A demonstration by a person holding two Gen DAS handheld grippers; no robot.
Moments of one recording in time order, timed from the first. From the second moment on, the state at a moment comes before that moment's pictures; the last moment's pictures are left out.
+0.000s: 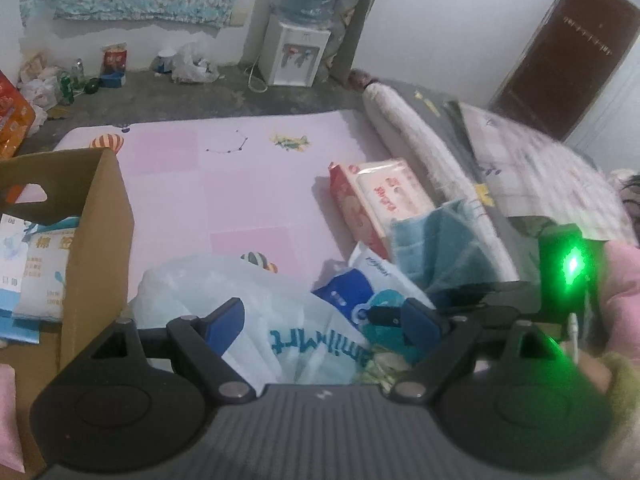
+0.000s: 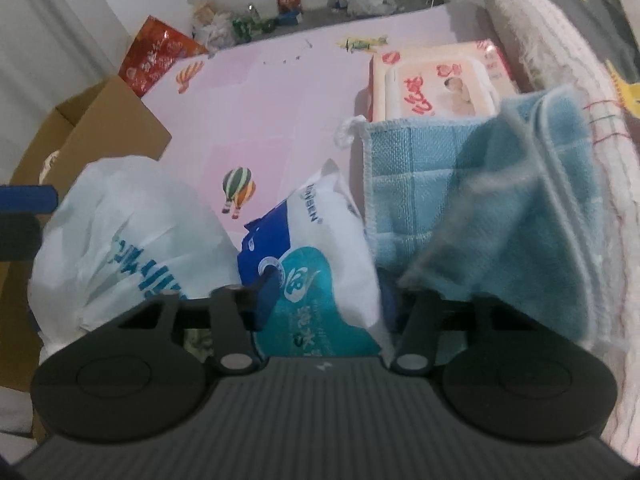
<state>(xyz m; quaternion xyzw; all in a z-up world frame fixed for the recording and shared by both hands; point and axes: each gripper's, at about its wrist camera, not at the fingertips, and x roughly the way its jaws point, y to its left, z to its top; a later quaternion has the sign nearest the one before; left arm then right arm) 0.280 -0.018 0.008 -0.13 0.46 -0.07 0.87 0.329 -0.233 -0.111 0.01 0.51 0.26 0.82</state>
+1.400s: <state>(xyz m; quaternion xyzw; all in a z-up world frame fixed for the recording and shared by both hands) 0.162 -0.023 0.046 -0.11 0.39 -0.19 0.89 0.194 -0.251 -0.008 0.40 0.40 0.39 0.73</state>
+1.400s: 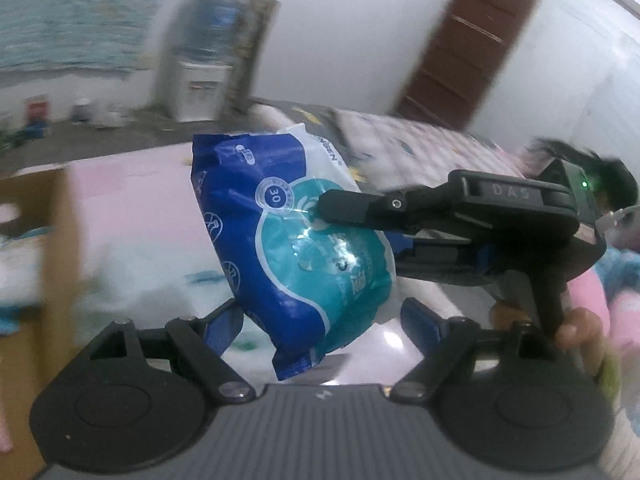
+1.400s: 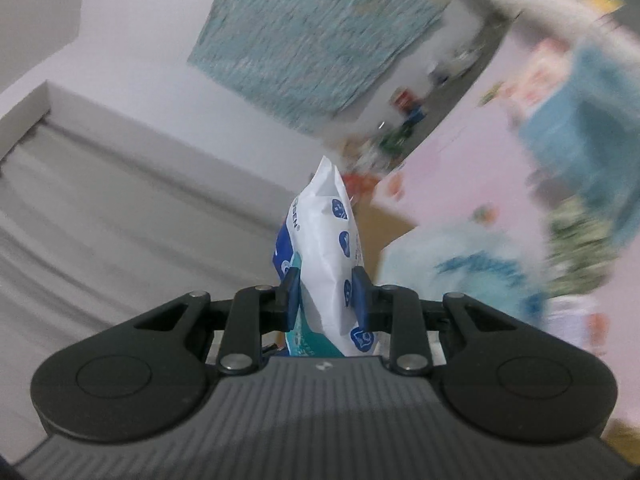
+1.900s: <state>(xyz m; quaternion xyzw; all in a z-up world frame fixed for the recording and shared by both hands) 0.113 0.172 0.005 -0.26 0.42 0.01 0.87 0.205 0.025 -0.010 0.20 0.55 0.38 0.71</state>
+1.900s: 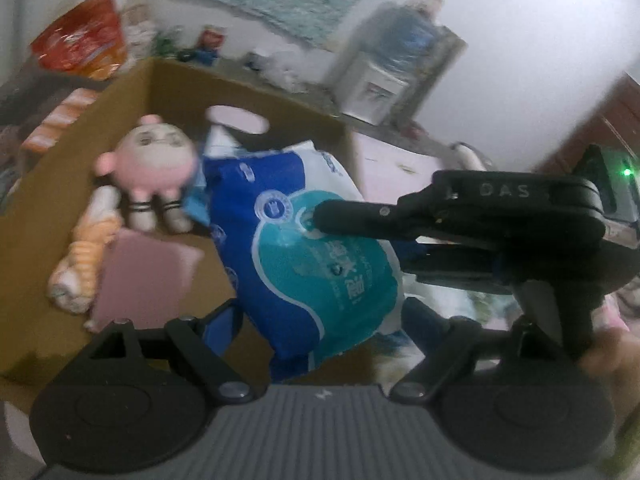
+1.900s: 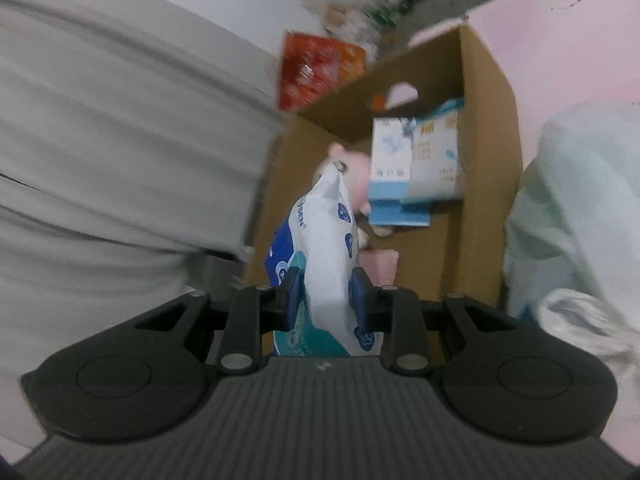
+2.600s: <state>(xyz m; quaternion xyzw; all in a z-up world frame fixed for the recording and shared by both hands) 0.077 0.223 -0.010 -0.24 0.41 0.06 0.88 0.192 0.026 -0.001 0.17 0.53 0.37 0.74</state>
